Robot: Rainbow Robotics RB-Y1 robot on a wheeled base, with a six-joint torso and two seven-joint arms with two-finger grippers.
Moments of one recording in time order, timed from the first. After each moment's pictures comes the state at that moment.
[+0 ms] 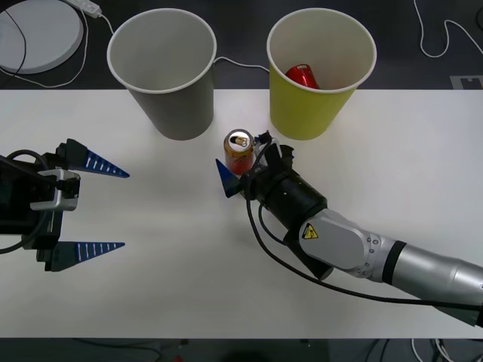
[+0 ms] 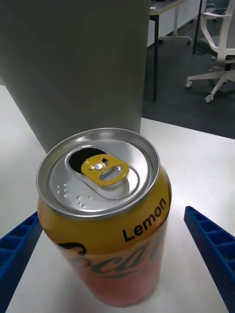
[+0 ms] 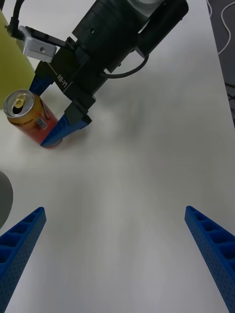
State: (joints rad) right arm -0.61 -0.48 1.06 -1.23 1.54 0.39 -0.71; left arm -0.03 0.83 0.25 -2.17 -1.64 -1.48 0.30
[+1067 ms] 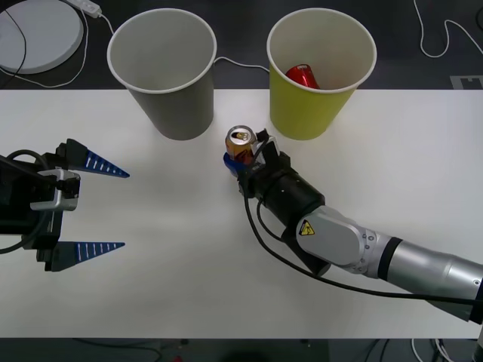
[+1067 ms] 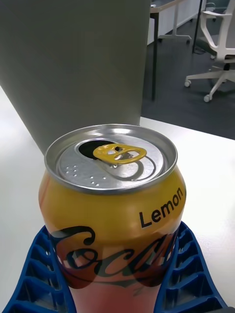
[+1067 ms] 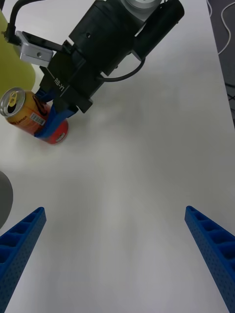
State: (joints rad) right arm -0.63 -0.46 1.06 -1.19 1.54 0.38 -0.71; left arm -0.03 0.83 0.25 -2.17 -1.64 -1.48 0.30
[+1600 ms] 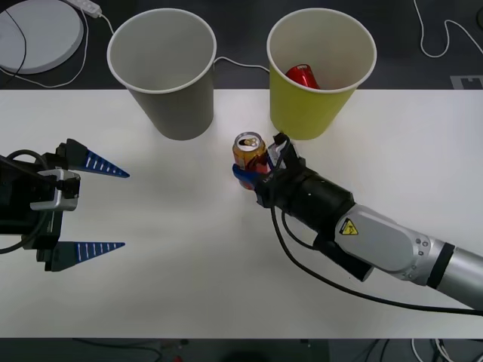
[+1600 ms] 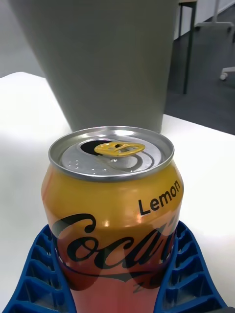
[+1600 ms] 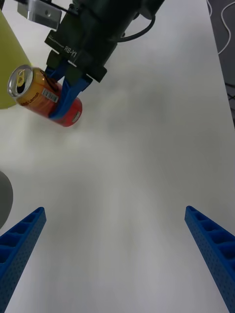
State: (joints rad) right arm -0.51 -0.66 0.96 -1.49 1.56 0.15 -0.69; left arm -0.03 0.83 0.25 -2.17 -1.64 -1.48 0.30
